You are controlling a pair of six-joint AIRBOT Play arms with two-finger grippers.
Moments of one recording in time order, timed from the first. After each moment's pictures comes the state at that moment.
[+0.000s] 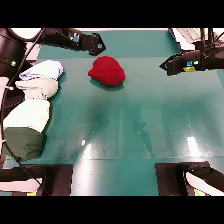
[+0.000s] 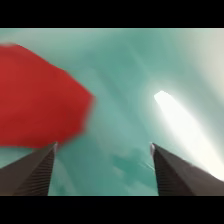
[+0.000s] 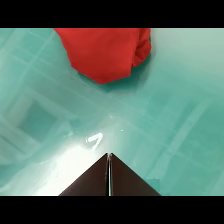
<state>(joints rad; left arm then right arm) -0.41 -1.46 1.88 1.25 -1.01 -1.50 0.15 -1.08 1.41 -1.15 1.15 1.29</state>
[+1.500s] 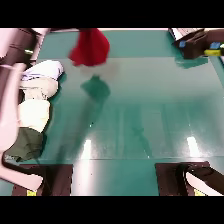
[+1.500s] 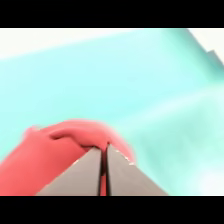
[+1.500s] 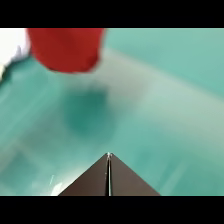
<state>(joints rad) -0.33 -1.57 2.09 1.28 -0.75 -1.44 0.15 -0.99 1.60 -1.14 1.13 1.29</state>
